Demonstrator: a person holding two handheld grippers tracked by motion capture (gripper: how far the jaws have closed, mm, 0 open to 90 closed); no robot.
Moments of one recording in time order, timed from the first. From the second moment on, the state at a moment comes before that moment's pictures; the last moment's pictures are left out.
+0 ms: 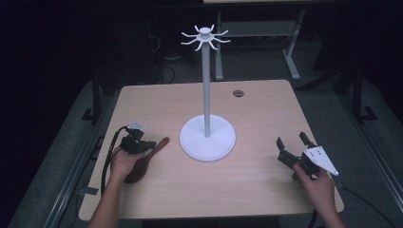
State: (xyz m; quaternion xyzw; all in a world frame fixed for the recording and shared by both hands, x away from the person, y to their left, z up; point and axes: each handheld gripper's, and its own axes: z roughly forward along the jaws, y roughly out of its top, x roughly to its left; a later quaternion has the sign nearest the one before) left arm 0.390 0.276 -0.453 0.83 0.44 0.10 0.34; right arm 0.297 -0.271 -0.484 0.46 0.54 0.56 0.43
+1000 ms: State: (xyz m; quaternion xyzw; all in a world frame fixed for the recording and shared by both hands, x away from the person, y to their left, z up) left arm 0.386 0.259 -0.413 0.90 0.40 0.06 0.19; right arm 0.298 -0.270 -0.484 0.46 0.54 0.56 0.43
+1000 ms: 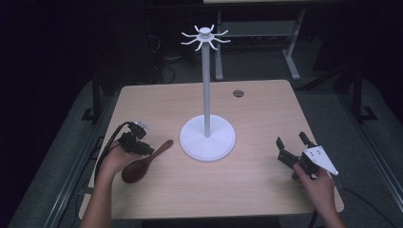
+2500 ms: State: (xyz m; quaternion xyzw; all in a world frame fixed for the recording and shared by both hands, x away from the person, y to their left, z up) left arm 0.408 0.221 -0.432 0.93 0.37 0.02 0.06; right arm 0.298 -0.270 -0.484 0.46 0.54 0.56 0.43
